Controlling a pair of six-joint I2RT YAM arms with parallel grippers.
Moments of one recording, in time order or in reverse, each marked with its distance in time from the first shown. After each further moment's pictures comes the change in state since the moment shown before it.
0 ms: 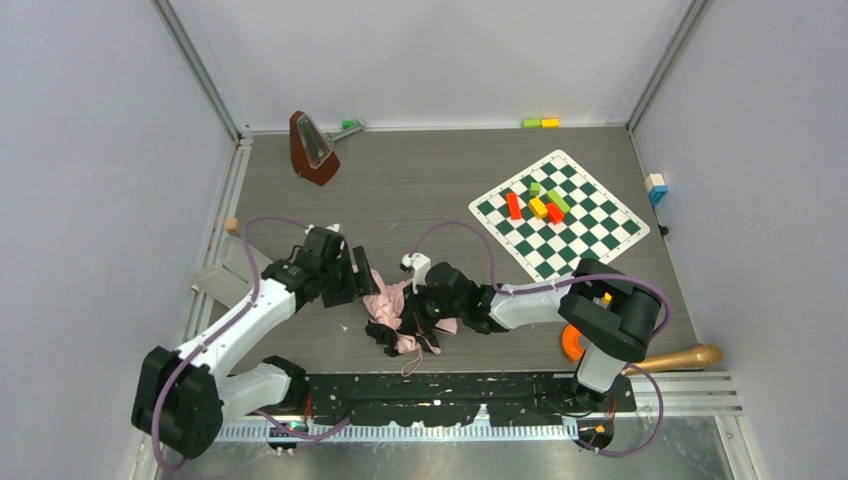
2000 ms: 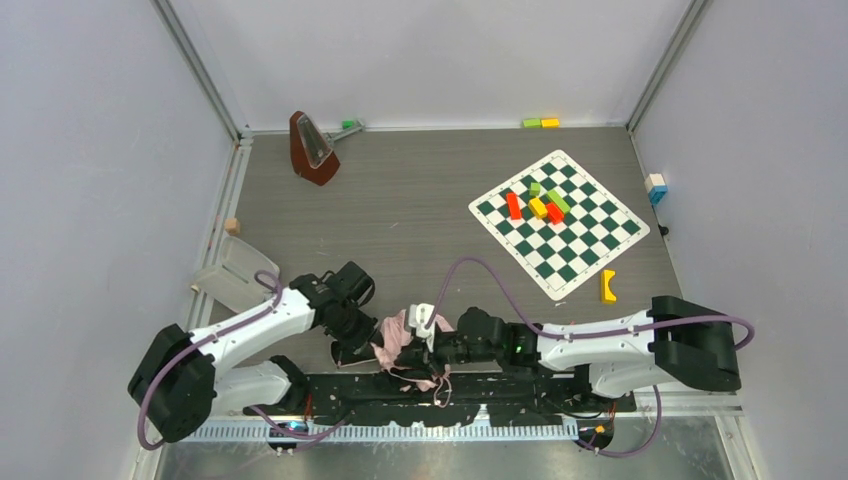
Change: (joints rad) left arm -0.274 0.061 -0.093 -0.241 0.151 -0.963; right arm 0.300 -0.421 -0.213 0.175 0.029 -0.351
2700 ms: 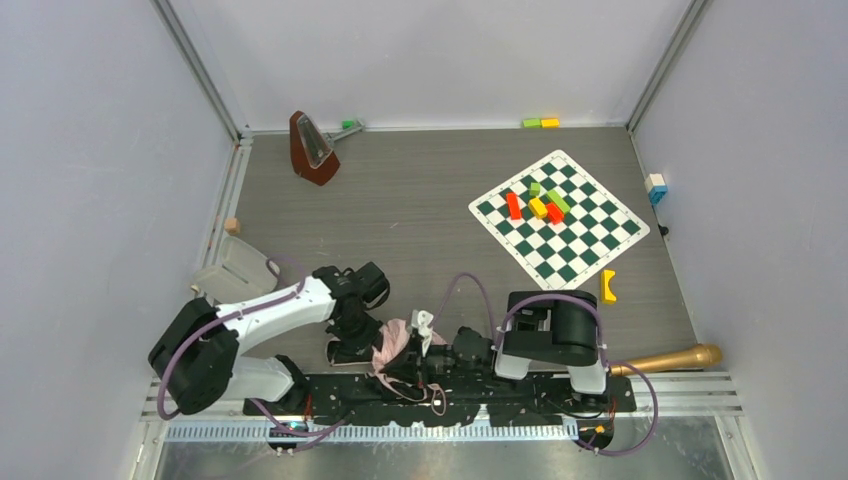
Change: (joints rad) left arm -0.087 0.164 0.104 -0.116 -0.094 -0.036; right arm 0.035 0.669 -0.119 0.935 0.024 0.161
